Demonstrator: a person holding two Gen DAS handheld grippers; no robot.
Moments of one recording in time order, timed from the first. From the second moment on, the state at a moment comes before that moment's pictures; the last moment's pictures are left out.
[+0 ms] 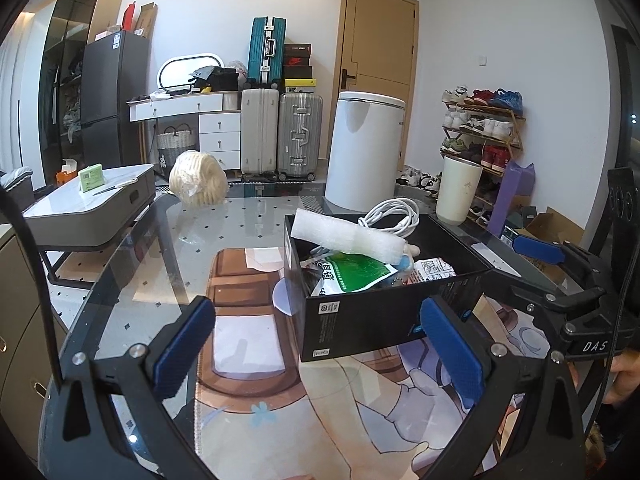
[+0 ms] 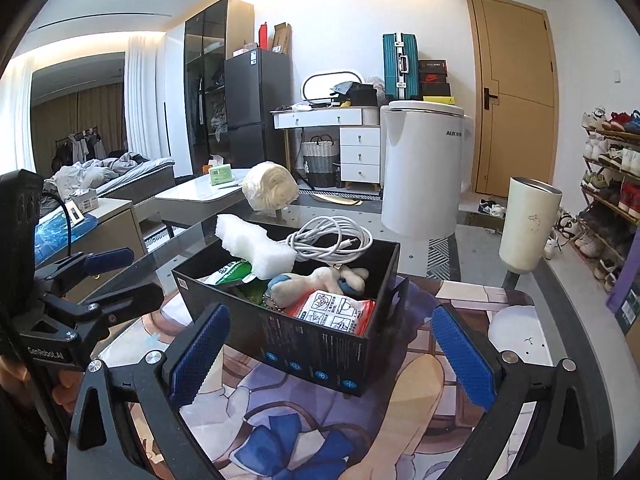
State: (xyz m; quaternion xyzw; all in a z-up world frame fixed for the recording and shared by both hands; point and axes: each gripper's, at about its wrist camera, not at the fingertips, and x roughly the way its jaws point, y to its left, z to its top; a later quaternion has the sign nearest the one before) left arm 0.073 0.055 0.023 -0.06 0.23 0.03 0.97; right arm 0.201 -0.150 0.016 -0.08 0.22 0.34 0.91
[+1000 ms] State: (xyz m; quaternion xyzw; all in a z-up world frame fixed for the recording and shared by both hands) left arm 0.069 0.061 0.024 -0.07 0.22 0.04 0.97; right arm 0.184 -0.161 0.019 -0.07 0.18 0.34 0.92
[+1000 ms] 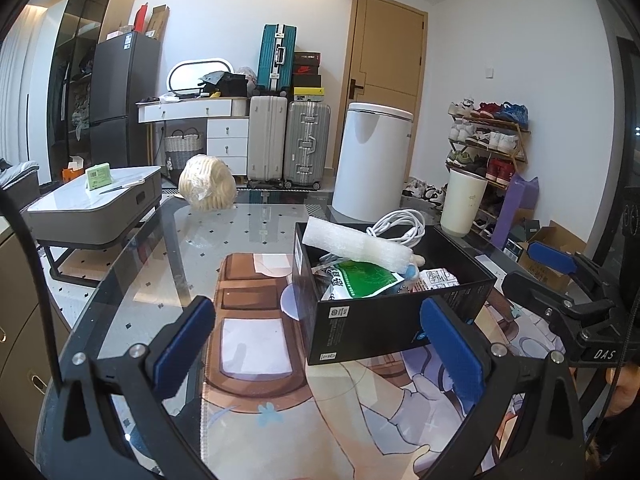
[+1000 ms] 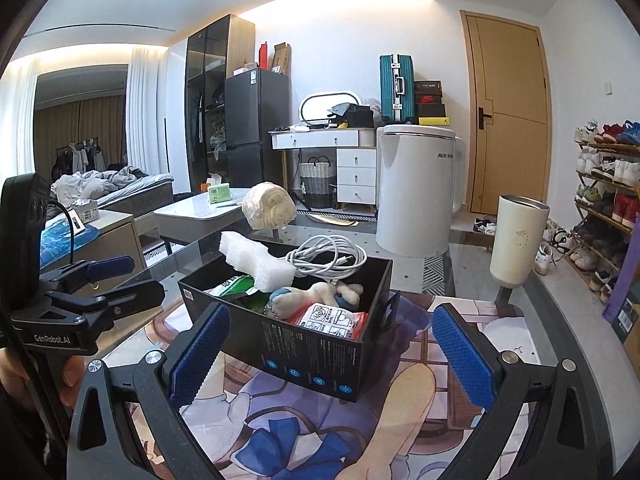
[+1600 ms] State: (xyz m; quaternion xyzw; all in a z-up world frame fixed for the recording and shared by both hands) left arm 0.068 0.057 0.024 -0.06 0.22 0.04 0.97; right arm 0.183 -0.162 0.017 -0.07 0.18 0.34 0.92
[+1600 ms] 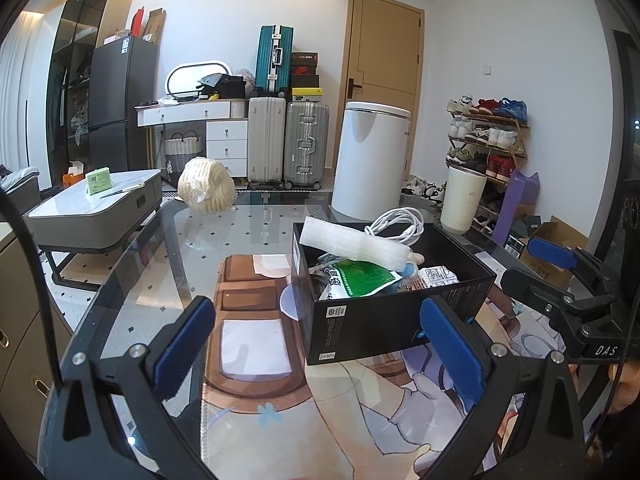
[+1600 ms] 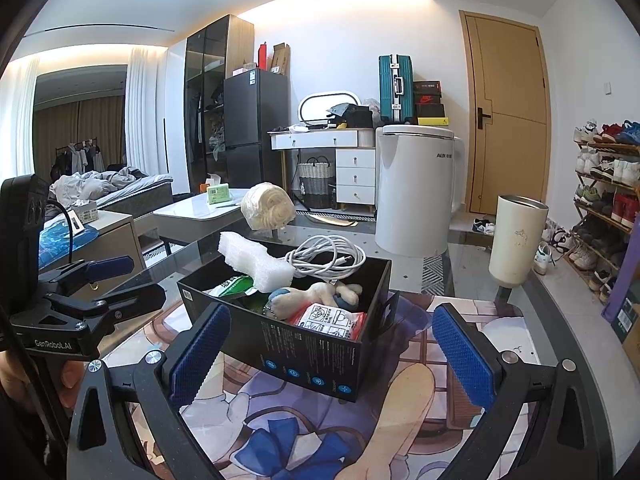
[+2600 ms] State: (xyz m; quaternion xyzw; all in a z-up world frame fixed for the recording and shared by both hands) left arm 0.068 0.053 0.026 -0.05 0.22 0.04 0.97; right arm 0.183 -0.162 0.017 -0.07 0.18 0.34 0.92
